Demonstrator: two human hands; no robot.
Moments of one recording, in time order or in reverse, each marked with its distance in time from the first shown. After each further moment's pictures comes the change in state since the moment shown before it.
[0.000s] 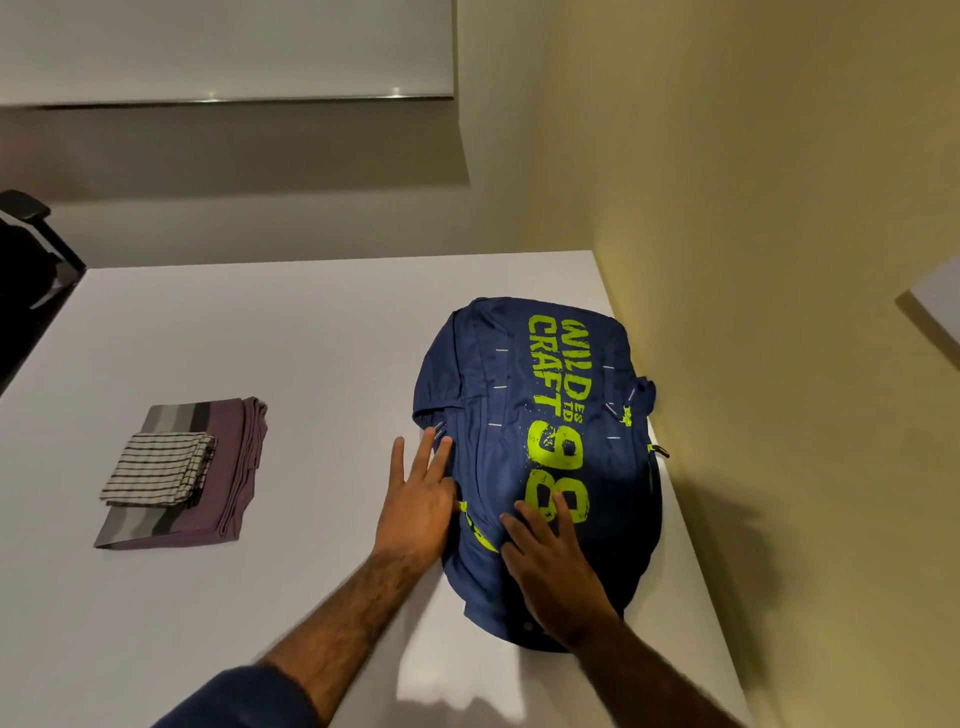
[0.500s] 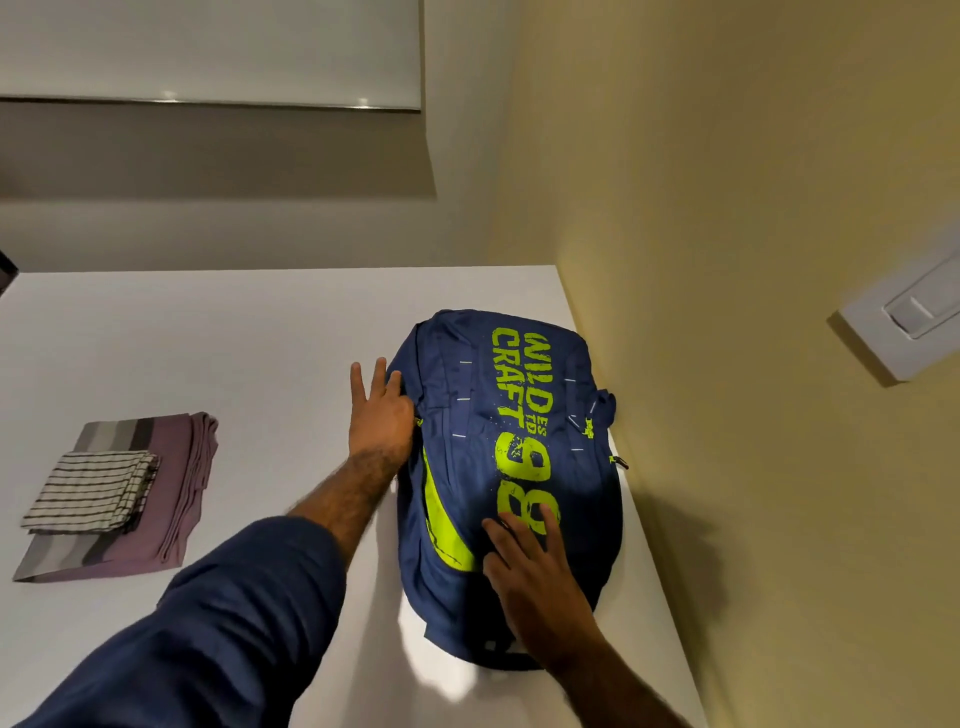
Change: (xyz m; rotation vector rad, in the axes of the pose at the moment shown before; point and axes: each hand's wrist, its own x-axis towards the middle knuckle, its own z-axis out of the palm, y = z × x) left_hand 0.123 -0.035 -0.022 0.092 -0.037 -0.194; right_hand -0.015 0.016 -0.007 -0.007 0.154 0.049
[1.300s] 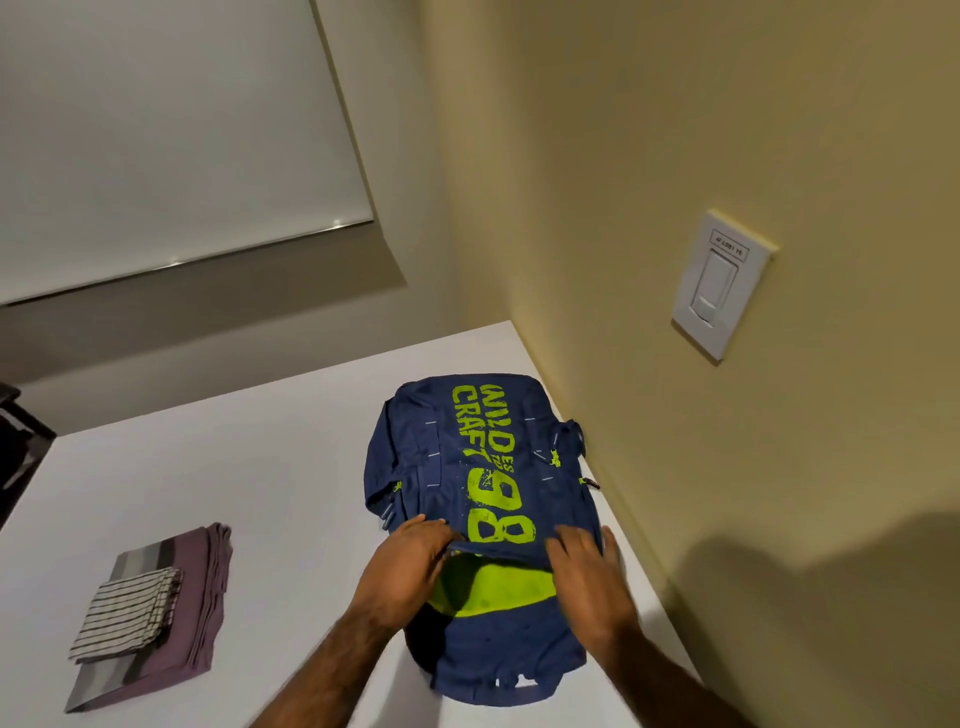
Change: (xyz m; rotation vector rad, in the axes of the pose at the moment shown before) left_hand -0.129 0.058 -0.062 -0.569 0.109 0.487; right_hand -0.038 0.072 -0.006 0.108 -0.021 0.495
